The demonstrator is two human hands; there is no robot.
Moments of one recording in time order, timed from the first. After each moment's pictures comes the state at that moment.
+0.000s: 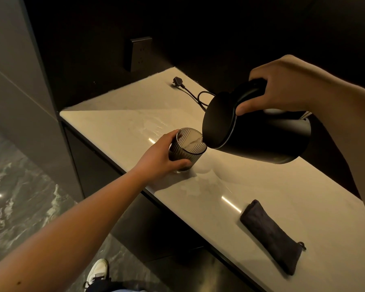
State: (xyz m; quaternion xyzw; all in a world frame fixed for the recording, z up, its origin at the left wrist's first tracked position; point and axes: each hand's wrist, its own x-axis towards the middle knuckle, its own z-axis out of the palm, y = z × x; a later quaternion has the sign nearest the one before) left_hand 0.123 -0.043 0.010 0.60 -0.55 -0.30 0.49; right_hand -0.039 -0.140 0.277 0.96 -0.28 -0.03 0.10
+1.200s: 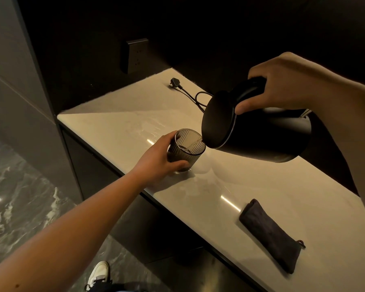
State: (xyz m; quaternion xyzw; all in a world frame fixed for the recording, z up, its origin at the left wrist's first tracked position) left_hand 0.123 -0.043 0.011 0.61 -0.56 -0.30 0.48; right_hand -0.042 -0.140 0.280 0.96 -0.27 -0.02 0.10
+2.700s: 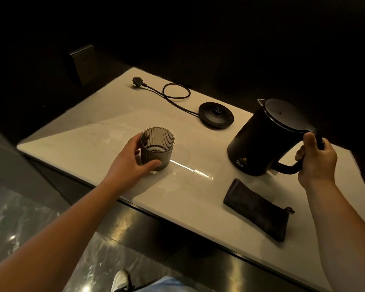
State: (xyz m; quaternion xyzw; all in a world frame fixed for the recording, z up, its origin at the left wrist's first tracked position) left_hand 0.120 -0.043 0.014 0.62 -0.56 -0.30 0.46; right_hand -0.282 -0.135 0.104 0.48 -0.57 0.59 -0.32
